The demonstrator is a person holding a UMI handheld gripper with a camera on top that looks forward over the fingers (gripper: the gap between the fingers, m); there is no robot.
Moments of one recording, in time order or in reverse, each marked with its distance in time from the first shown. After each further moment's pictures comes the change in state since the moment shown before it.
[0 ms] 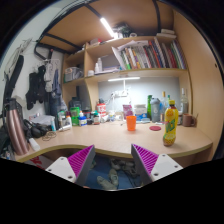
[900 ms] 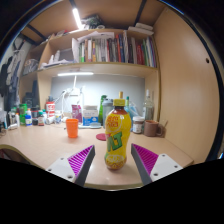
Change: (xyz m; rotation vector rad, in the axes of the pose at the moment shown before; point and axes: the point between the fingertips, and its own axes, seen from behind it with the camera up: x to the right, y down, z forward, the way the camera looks) arm 0.246 -0.014 0.100 0.022 0.417 -0.063
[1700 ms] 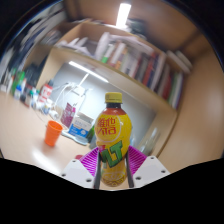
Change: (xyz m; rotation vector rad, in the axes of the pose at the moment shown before) arm 0.002 -0.104 0.131 0.153 0.048 -0.470
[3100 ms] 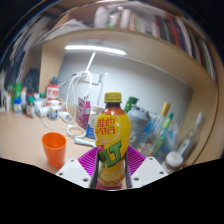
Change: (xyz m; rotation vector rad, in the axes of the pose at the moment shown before) arm -0.100 0.016 0.155 -0.164 -0.305 0.184
